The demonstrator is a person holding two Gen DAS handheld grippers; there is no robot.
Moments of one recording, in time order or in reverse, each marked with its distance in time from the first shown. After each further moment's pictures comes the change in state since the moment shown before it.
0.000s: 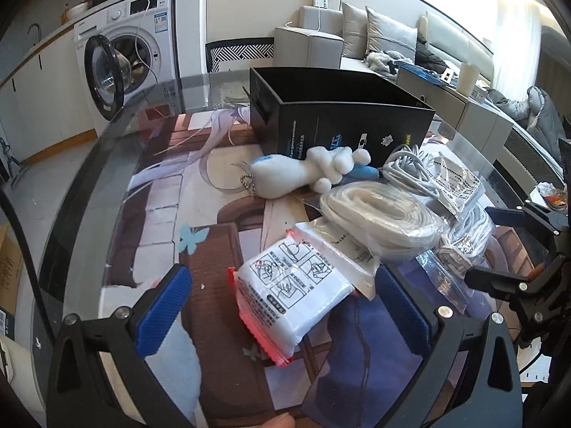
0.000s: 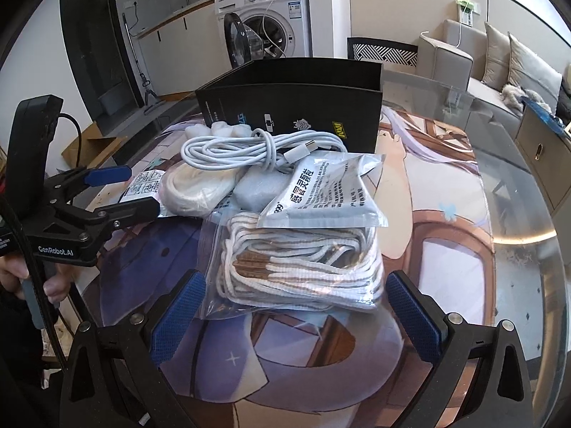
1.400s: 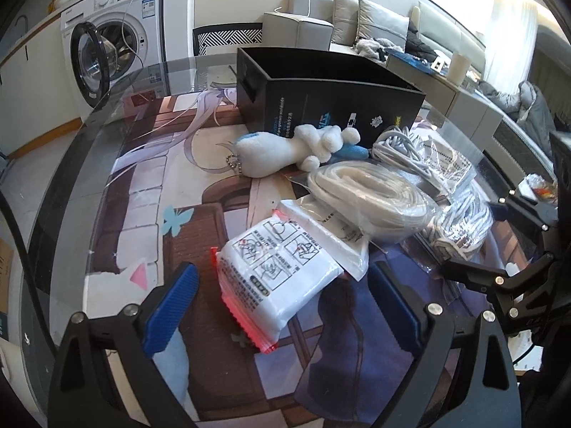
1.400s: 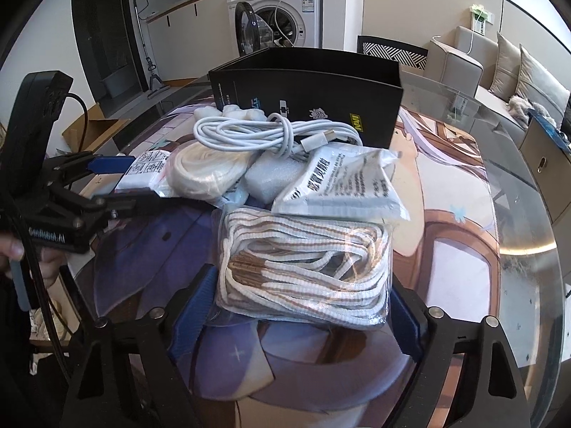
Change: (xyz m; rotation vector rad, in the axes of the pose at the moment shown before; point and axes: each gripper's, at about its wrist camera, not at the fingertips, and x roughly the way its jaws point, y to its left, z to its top) left arm 0.004 0.003 -0.004 -0.002 0.061 -0.063; right arm 0.006 0.010 -0.005 -0.066 0.024 -0.017
